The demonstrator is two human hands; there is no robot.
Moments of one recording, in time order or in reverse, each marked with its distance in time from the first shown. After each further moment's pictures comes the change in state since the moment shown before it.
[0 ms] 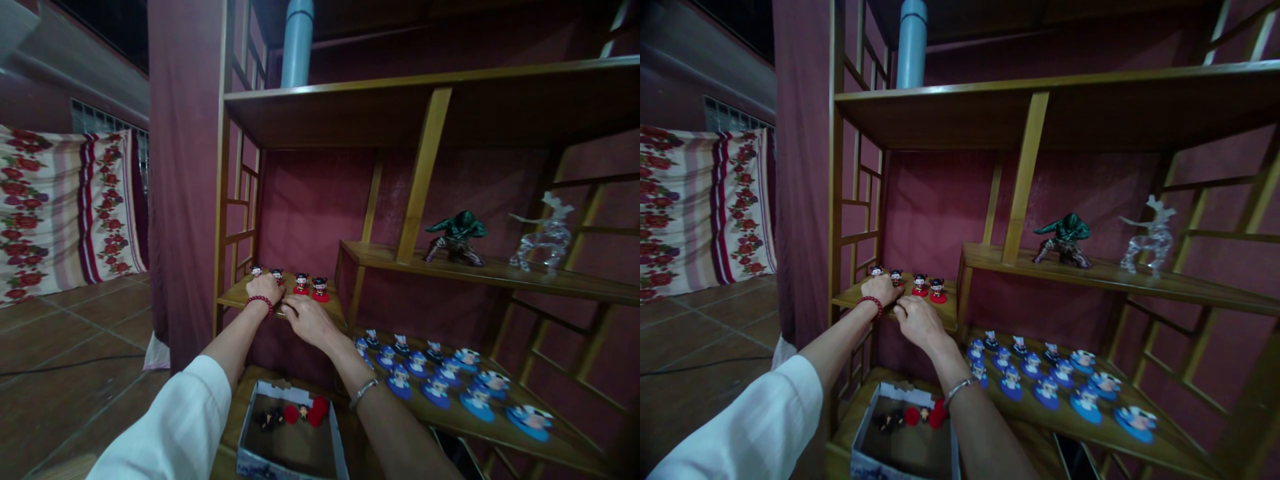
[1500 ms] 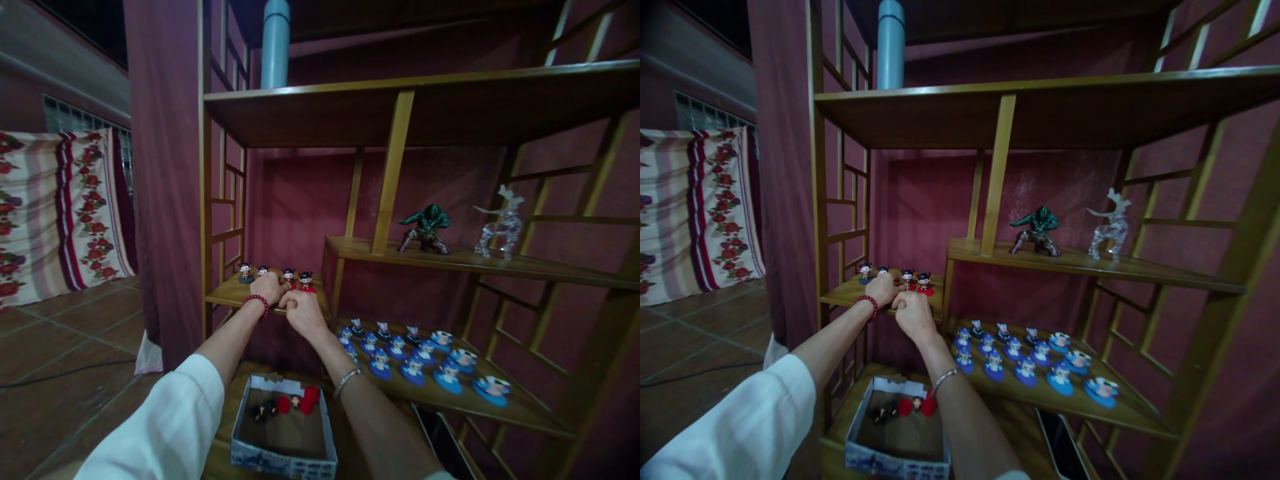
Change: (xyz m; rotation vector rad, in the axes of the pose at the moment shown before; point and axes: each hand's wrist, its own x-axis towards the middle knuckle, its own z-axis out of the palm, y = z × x) left_hand -0.011 0.024 0.004 -0.065 -0.107 0.176; right_hand -0.012 0.004 -0.004 0.233 0.241 0.183
